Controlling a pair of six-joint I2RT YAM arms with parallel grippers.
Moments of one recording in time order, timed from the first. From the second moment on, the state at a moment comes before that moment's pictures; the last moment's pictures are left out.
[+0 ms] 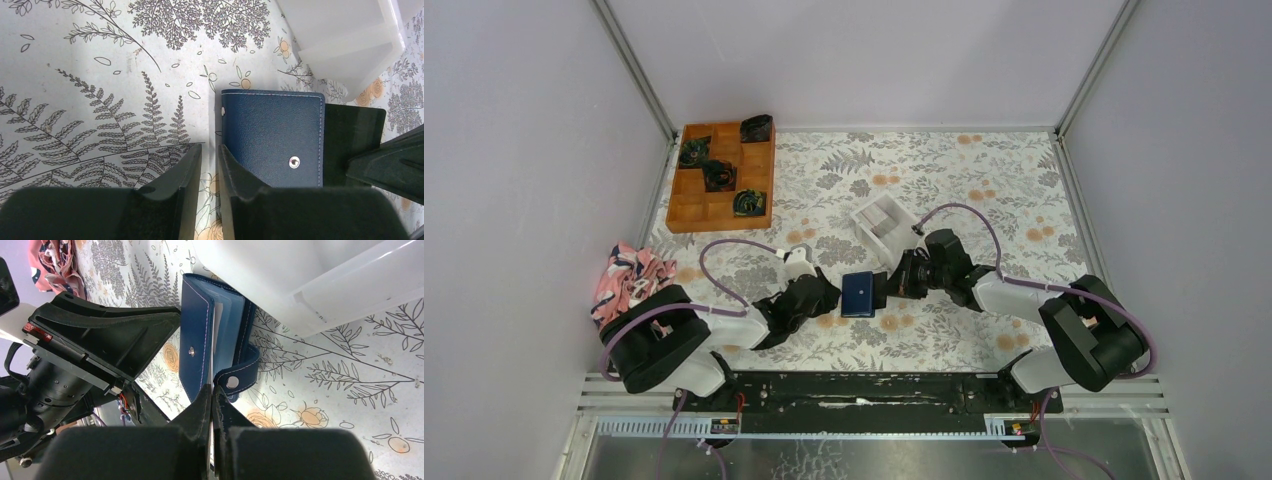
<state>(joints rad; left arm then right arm) -0.88 1.43 0.32 0.49 -0.36 -0.94 0.58 1.43 0.54 0.18 -0.43 0.83</state>
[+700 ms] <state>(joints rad) -0.88 1.46 0.29 0.57 -0.35 -0.95 0.58 1.44 0.54 0.25 -0.47 0.88</state>
